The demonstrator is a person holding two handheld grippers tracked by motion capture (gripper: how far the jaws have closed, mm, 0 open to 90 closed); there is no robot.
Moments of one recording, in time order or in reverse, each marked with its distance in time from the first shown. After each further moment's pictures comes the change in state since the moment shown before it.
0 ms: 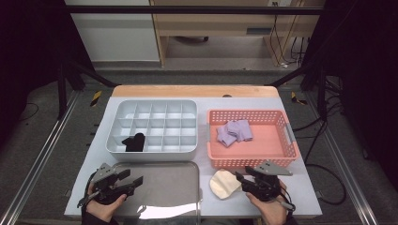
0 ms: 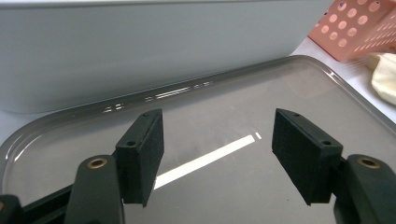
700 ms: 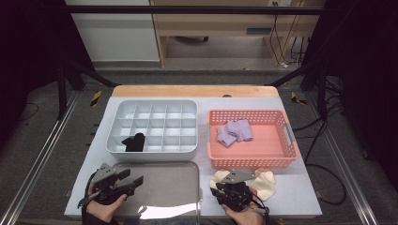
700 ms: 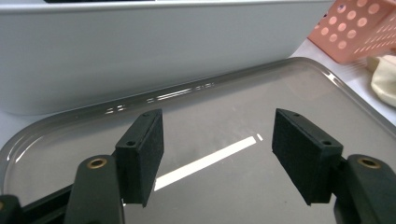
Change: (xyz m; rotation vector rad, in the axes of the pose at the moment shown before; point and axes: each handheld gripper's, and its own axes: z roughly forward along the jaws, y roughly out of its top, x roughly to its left) left arm -0.003 0.001 -0.001 -0.004 0.007 -0.005; right arm 0.063 -0.010 0.038 0.187 0.171 -0.091
